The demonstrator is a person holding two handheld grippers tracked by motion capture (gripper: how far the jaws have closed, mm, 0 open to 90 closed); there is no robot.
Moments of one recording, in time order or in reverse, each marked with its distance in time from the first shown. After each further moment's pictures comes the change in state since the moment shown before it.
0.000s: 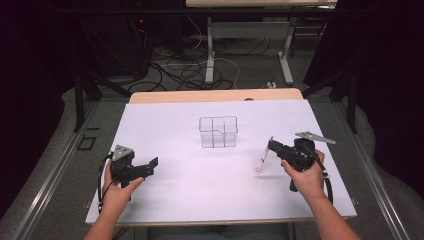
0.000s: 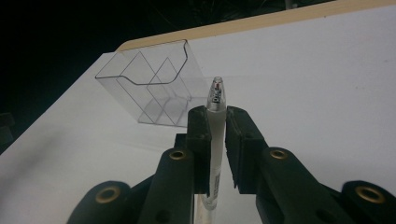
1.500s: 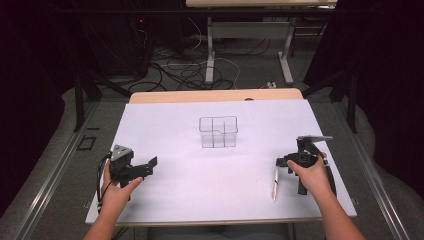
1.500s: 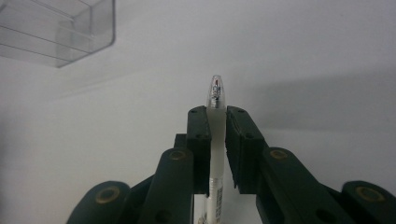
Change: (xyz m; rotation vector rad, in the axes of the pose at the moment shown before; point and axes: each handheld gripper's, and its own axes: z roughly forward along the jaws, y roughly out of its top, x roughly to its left) left arm 0.001 0.001 -0.002 -0.010 0.000 -0.006; right arm -0.051 -0.011 0.020 0.480 -0.164 0.409
